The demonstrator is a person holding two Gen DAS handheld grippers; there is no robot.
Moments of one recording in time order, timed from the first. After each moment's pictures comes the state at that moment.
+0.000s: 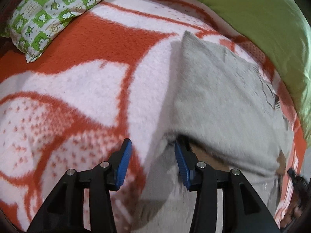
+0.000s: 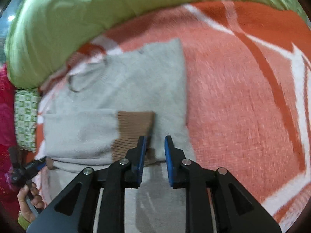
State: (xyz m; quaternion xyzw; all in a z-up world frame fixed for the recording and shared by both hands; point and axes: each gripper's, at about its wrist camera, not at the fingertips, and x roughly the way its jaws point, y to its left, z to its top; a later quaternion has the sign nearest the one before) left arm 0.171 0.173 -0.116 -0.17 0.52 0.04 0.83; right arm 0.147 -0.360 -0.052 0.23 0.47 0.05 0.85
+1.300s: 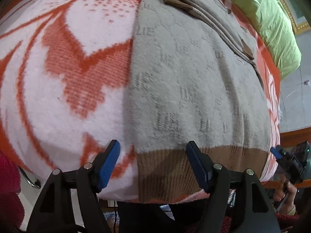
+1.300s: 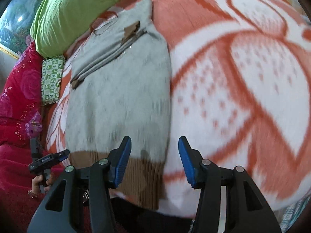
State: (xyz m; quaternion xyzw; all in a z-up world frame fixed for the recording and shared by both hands) left arm -0.123 0.150 -0.146 -0.17 0.61 -0.10 0.76; right arm -0.128 -0.389 -0.072 0.28 0.52 0.10 0.80
